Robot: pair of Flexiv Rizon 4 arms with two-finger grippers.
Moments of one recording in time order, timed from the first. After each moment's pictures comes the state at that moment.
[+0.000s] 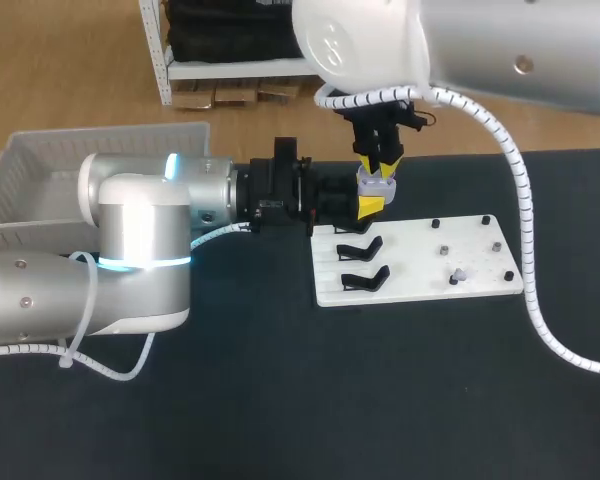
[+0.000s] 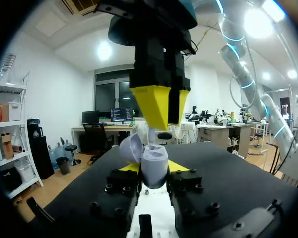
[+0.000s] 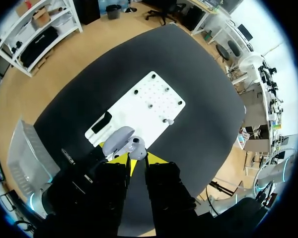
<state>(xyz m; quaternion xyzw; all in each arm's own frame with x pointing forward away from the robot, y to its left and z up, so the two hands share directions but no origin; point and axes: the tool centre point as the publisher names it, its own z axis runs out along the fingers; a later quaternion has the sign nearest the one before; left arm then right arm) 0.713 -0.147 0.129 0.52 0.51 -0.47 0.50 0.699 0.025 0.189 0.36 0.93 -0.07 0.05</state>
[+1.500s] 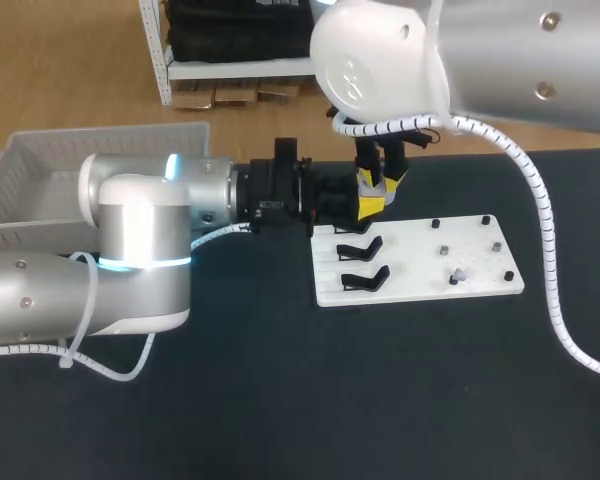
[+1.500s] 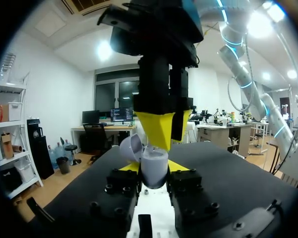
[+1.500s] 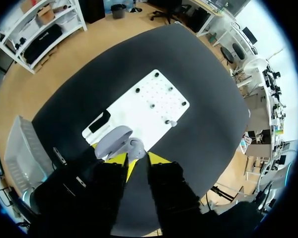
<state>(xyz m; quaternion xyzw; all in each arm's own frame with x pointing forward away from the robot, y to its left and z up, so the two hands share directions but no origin) 0.713 -0.147 0.129 0.52 0.51 -0.47 0.50 0.694 0.020 0.170 0.34 0.94 -0.07 0.05</state>
